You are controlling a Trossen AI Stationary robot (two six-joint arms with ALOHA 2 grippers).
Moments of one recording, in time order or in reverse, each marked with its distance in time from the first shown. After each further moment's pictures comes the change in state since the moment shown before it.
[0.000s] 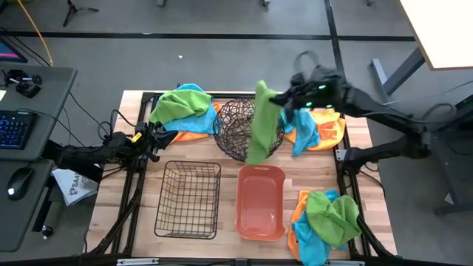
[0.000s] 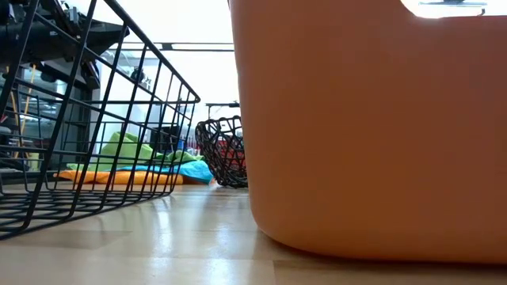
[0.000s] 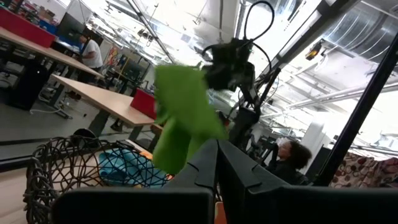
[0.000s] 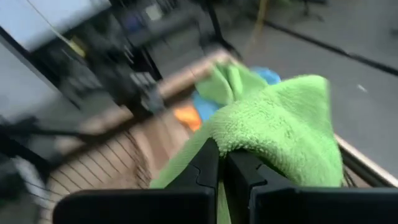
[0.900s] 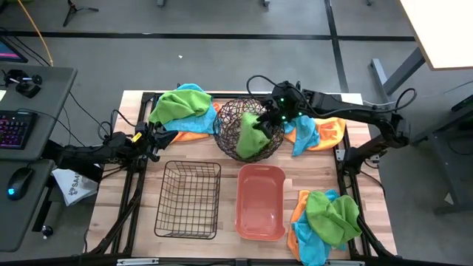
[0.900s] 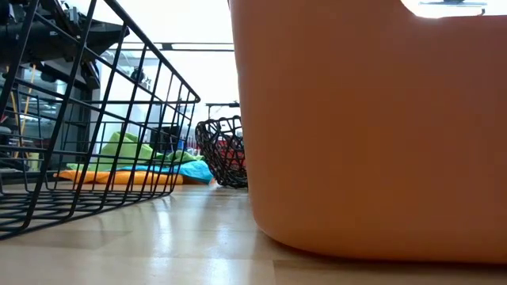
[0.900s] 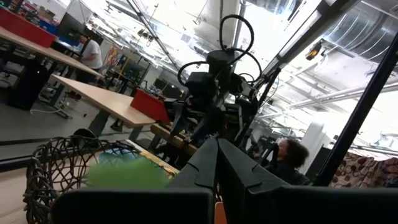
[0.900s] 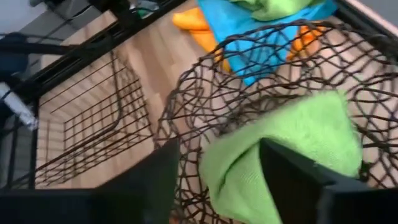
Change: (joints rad) left arm 0.000 0.000 0.000 0.000 0.000 0.000; right arm 0.045 0.237 -0.001 -0.079 -0.141 0.004
